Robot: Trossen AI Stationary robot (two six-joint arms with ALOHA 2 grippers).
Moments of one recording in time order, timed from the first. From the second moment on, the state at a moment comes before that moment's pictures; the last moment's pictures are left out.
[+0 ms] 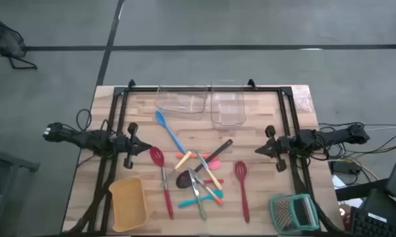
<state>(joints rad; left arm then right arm) -0.27 0.03 0.01 0.05 -0.23 0.02 0.21 0.04 0.01 0.01 0.04 0.04</state>
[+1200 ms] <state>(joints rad) -0.27 0.03 0.01 0.05 -0.23 0.02 0.21 0.04 0.01 0.06 0.04 0.07</state>
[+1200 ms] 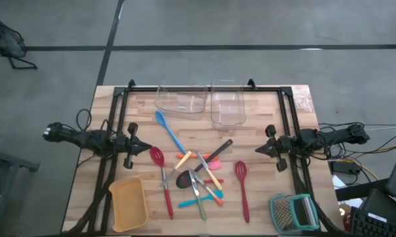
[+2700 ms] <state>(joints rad) -0.27 0.03 0.01 0.05 -0.23 0.02 0.21 0.87 0.18 0.51 0.52 0.74</state>
